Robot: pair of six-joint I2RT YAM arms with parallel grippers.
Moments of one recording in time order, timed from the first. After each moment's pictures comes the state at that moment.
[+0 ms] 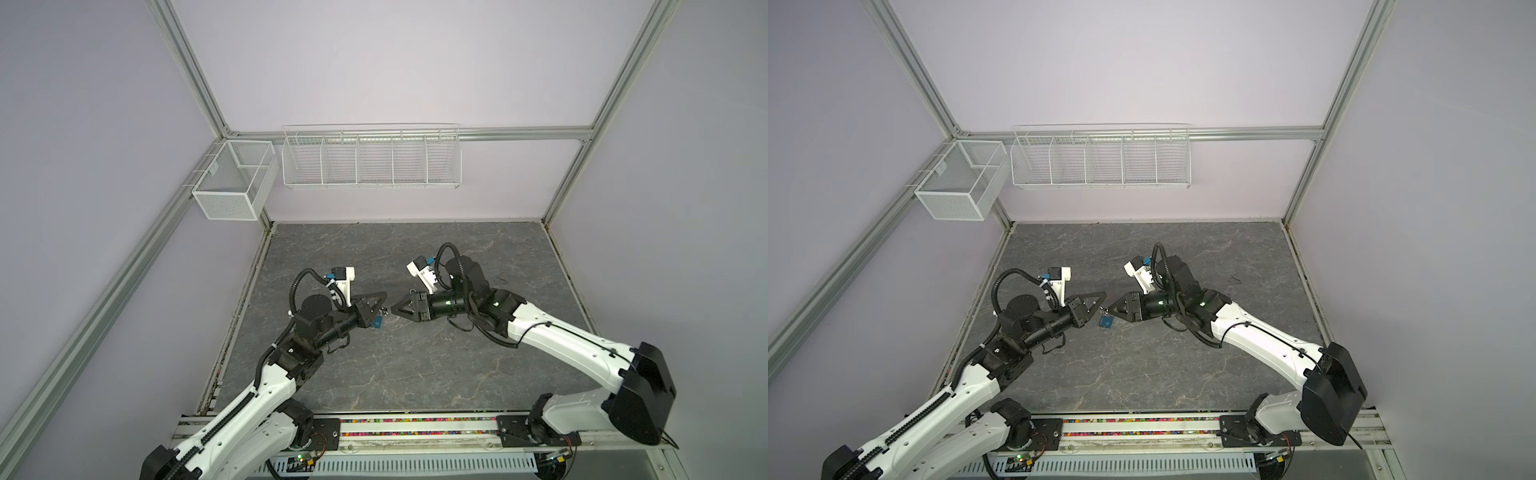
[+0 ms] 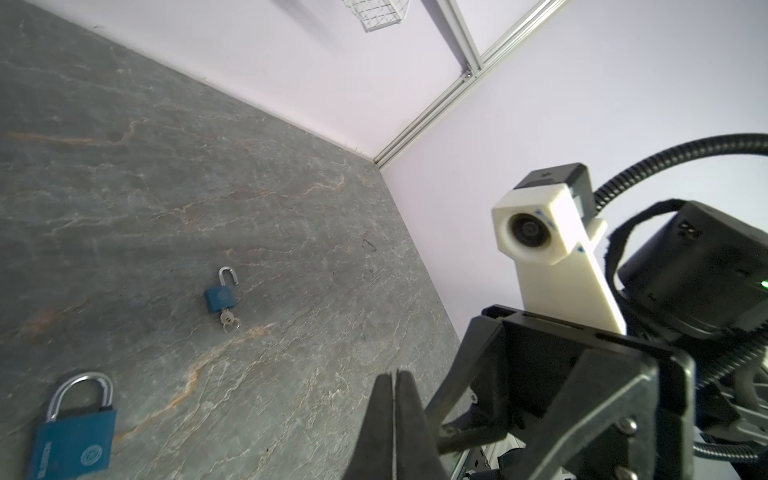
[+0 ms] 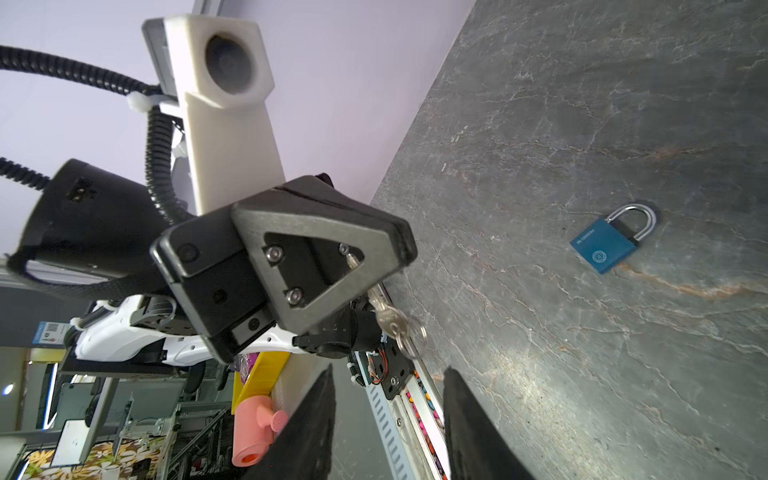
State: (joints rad) left arm -0.59 0.85 0.55 0.16 0.35 -0.78; right arm 0.81 1.38 1.07 -0.16 -0.64 0.70
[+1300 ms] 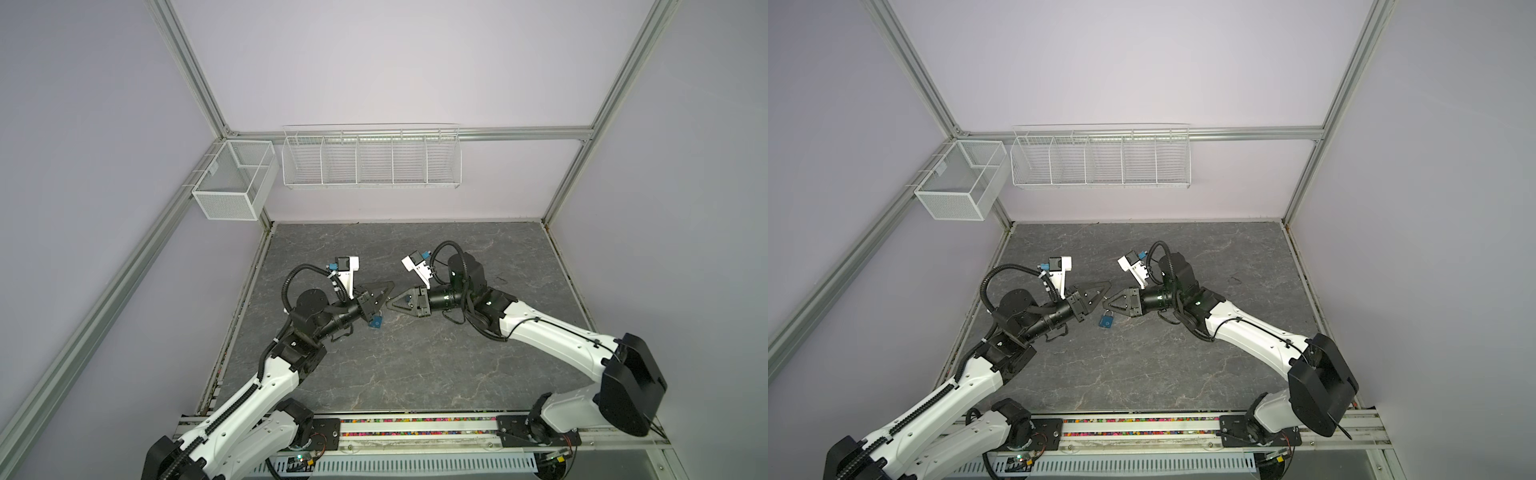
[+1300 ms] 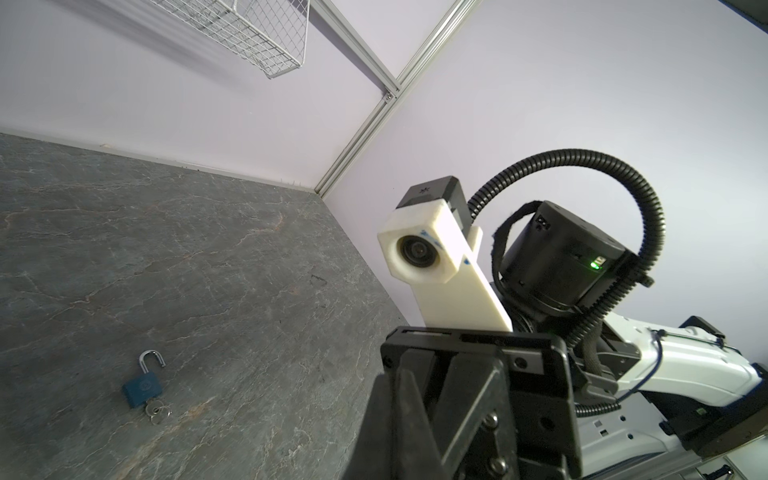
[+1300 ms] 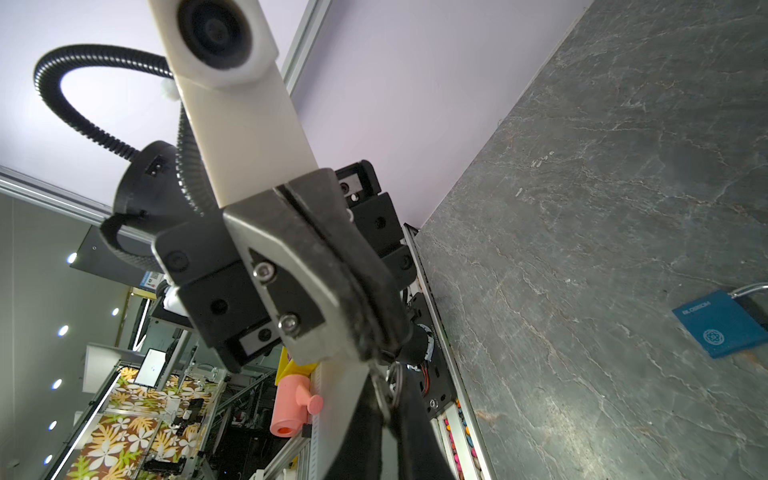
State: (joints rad) left arm -0.59 0.89 0.59 0.34 0.46 -0.73; right arm 0.77 1.44 1.02 0.14 -0.84 0.78
